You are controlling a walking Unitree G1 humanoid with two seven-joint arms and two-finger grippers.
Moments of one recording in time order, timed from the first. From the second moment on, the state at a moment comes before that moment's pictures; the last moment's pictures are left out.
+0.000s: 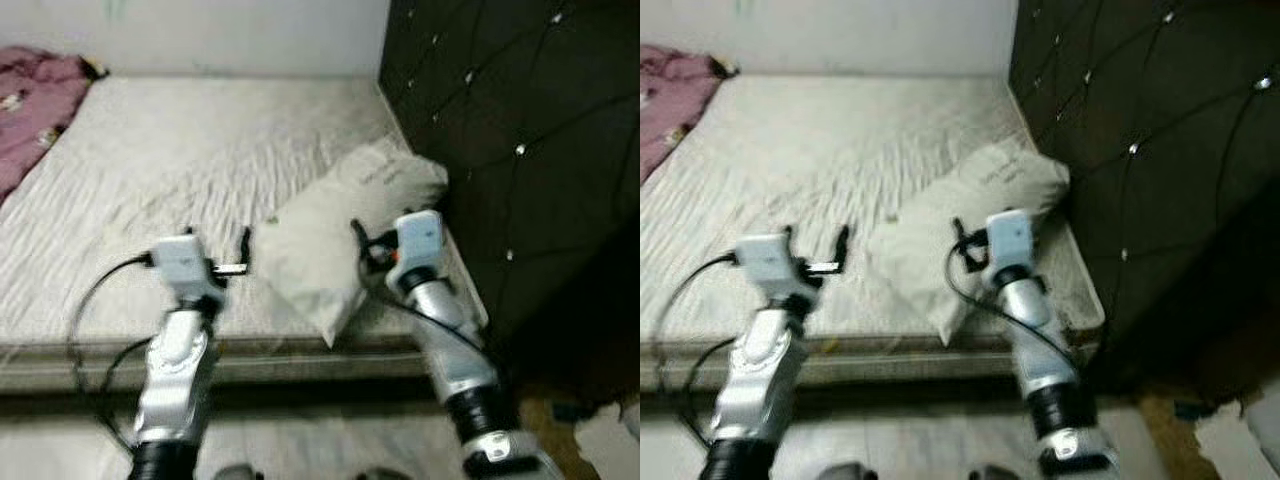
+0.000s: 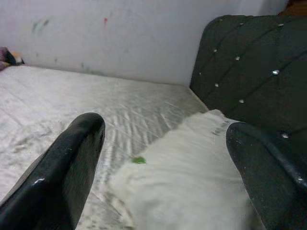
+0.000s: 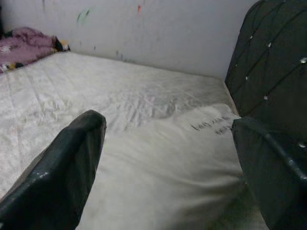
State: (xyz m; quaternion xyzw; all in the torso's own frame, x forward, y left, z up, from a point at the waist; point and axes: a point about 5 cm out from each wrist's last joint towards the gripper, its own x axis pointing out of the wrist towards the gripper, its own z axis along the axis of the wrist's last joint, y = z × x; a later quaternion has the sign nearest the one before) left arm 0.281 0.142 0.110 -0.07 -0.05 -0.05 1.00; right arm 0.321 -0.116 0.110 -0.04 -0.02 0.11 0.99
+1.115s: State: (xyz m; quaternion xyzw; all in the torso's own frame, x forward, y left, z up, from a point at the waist) left arm 0.283 0.146 0.114 -0.07 -0.06 -0.05 0.99; right arm 0.326 -0.110 0.112 -0.03 -0.02 0.12 0.99
